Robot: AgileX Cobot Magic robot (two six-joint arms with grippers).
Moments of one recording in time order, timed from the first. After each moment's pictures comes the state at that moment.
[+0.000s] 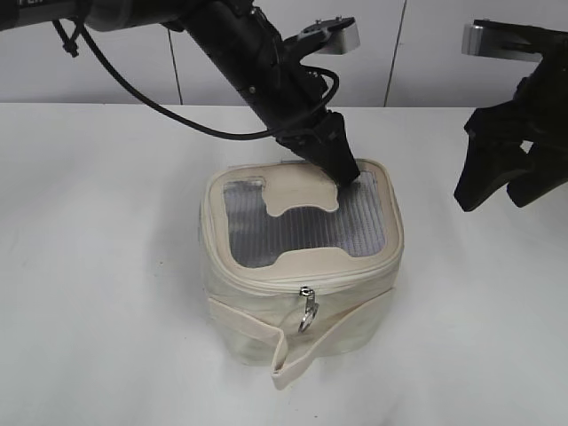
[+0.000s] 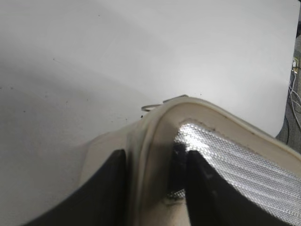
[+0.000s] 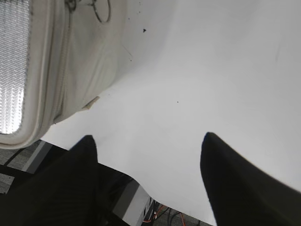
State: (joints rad) left arm -0.60 2.23 -1.96 -0.66 1.19 0.74; right arm 0.26 1.62 -1.25 0.25 1.18 -0.15
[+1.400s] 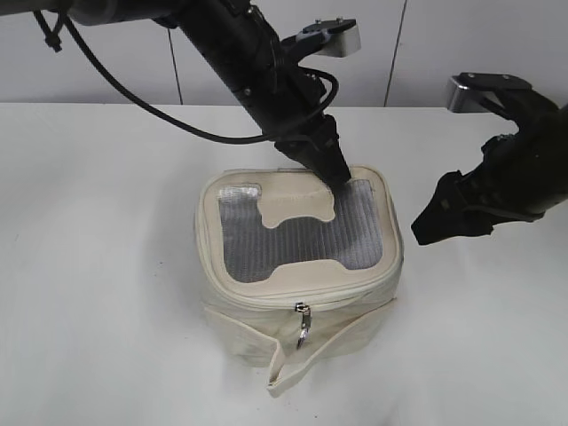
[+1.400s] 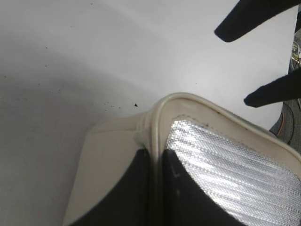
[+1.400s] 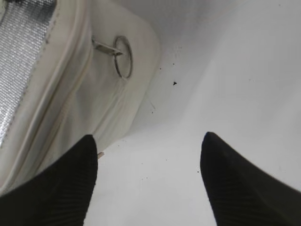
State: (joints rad) left arm -0.62 2.17 -1.88 -0.63 1.18 0.74; right arm 0.26 1.55 -0.90 0.54 0.68 -0.57
